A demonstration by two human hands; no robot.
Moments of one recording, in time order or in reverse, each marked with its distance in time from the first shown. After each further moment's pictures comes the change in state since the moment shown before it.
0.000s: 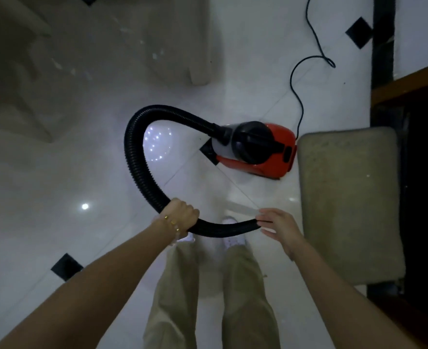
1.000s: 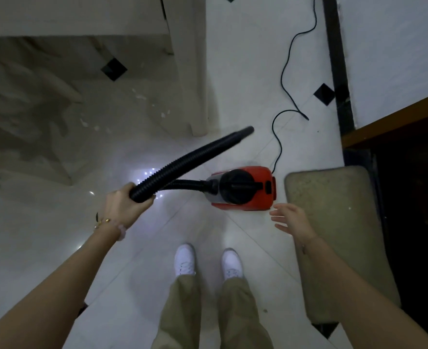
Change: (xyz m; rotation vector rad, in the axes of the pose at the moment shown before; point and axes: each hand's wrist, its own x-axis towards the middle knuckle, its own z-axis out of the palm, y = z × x) left_hand -0.121 -0.111 -0.066 -1.158 0.693 -0.849; right_hand -0.044 -0.098 -0.034 -0.004 0.075 -0.256
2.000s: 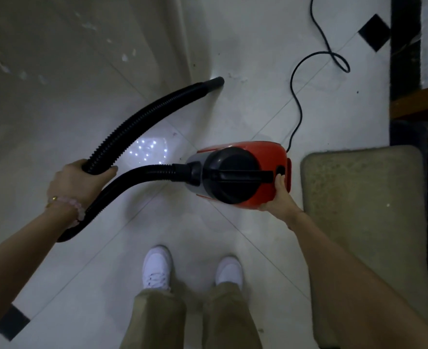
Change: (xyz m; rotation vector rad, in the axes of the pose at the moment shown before) left_hand 0.128 -0.044 0.167 -0.029 0.003 -0.288; right_hand 0.260 0.094 0.027 -0.491 -0.246 -0.155
